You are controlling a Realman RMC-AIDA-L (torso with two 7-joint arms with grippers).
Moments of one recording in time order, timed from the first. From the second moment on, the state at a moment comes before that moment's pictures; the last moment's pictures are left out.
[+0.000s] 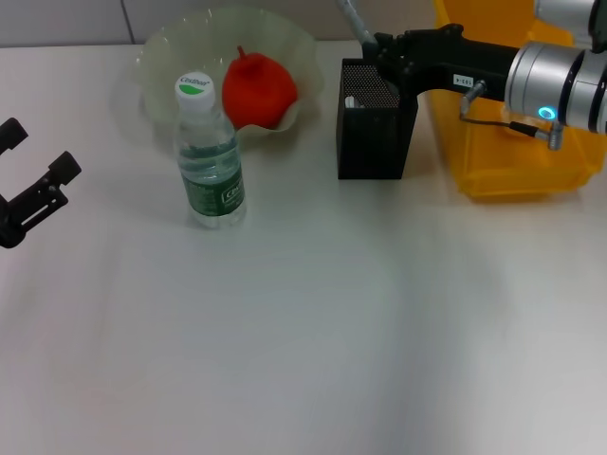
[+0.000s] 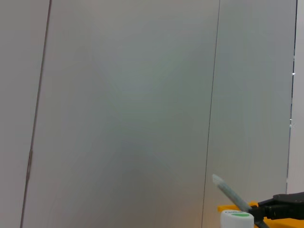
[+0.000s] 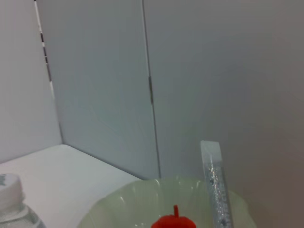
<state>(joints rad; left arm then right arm) -0.24 -2.06 0.43 0.48 1.61 1.67 -0.91 0.77 2.07 -0.92 -0.44 -1.62 -0.97 1.28</state>
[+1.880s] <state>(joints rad) -0.39 -2.01 0.63 0.49 1.98 1.83 -1.15 0.33 2.08 -0.95 -0.92 -1.92 -1.78 1.34</state>
